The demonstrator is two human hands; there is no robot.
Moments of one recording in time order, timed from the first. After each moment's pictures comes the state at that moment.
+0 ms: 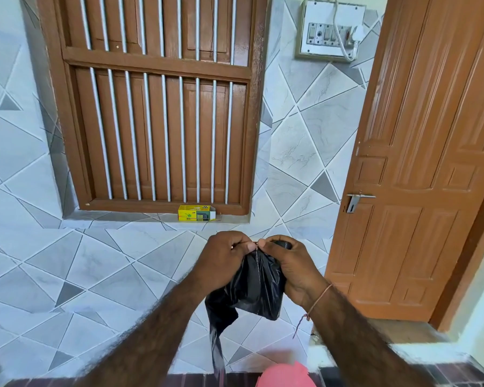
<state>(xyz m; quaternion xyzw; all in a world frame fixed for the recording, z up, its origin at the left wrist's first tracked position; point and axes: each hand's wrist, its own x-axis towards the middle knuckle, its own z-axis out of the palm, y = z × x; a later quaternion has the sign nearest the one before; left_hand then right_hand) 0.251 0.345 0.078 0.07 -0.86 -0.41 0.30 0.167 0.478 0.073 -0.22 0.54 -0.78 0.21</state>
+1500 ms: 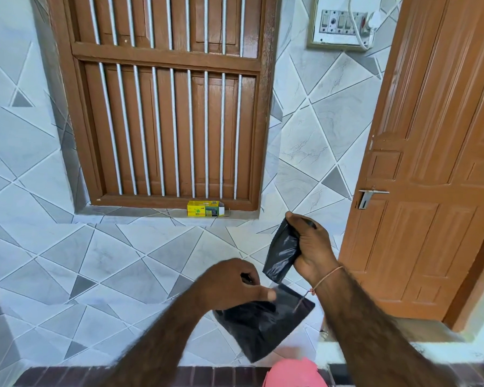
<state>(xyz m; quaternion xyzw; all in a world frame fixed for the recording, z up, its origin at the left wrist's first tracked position) 0.275 0.345 0.060 0.11 -0.95 -0.27 0.07 0.136 0.461 0.086 -0.10 0.50 -0.85 0.14</state>
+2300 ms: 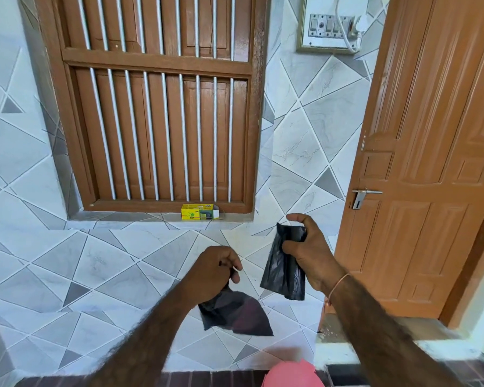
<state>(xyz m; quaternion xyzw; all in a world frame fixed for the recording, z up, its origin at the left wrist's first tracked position) 0.268 0.331 0.060 0.14 -0.87 -0.44 0.18 0.139 0.498 0.085 -0.26 0.69 -0.67 0.10</state>
